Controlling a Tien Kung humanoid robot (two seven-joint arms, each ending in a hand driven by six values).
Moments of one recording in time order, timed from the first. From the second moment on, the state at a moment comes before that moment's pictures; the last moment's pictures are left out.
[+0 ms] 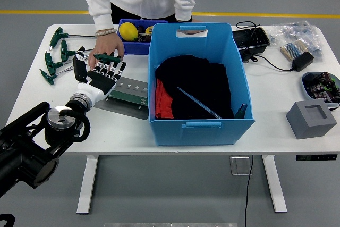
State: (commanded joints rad) left arm -0.55 0.24 -0.83 -1.11 -0.61 0.15 -0.22; right arm 0.13 -0.20 0.18 0.20 -0.06 -0.09 0.07
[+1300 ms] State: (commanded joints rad) left arm -0.53 0.30 -0.94 -1.44 -0.45 0.37 -0.27; right arm 0.12 -0.21 0.19 0.20 -0.06 -0.09 0.07
